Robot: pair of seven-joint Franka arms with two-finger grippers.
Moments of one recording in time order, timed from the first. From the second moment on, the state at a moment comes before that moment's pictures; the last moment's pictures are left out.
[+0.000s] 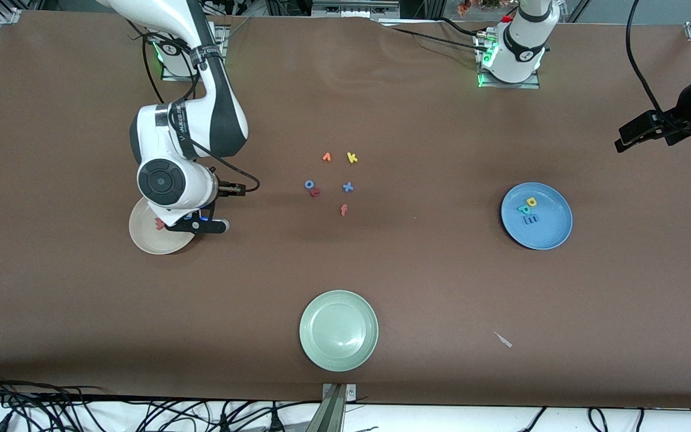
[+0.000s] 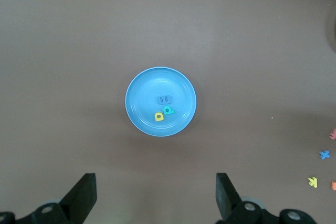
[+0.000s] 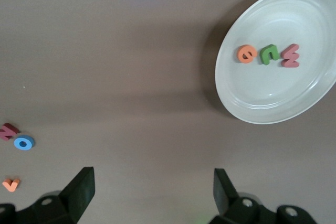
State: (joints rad) left arm 0.11 -0.02 -0.09 -1.61 -0.03 1.54 -0.16; right arm 0.92 0.52 -0.65 -1.64 0.28 1.70 0.22
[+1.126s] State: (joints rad) left arm 0.11 -0.02 -0.09 -1.61 -0.03 1.54 -0.16; right arm 0.23 0.30 0.02 -1.65 0.01 1.69 0.17
